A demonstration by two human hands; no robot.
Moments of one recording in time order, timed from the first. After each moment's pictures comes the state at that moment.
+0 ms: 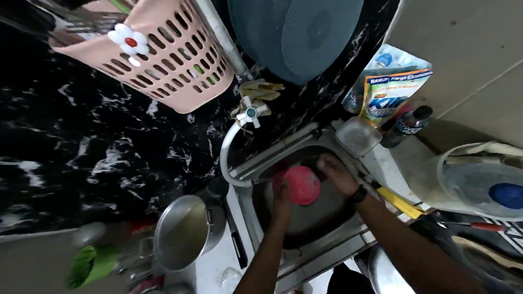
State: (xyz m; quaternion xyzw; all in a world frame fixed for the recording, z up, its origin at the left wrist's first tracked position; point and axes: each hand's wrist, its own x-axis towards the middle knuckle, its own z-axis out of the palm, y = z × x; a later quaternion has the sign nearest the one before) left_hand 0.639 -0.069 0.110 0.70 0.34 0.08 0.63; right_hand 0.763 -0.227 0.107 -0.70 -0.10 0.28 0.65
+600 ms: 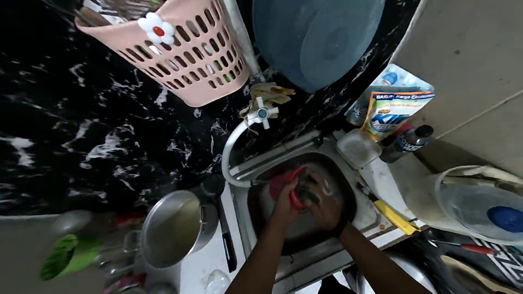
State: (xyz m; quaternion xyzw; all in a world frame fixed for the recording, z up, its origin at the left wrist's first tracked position) left_hand 0.662 -0.082 0.134 0.40 0.24 0.04 0.88; right_hand 0.706 -0.208 0.071 -0.76 -0.36 -0.02 0.54
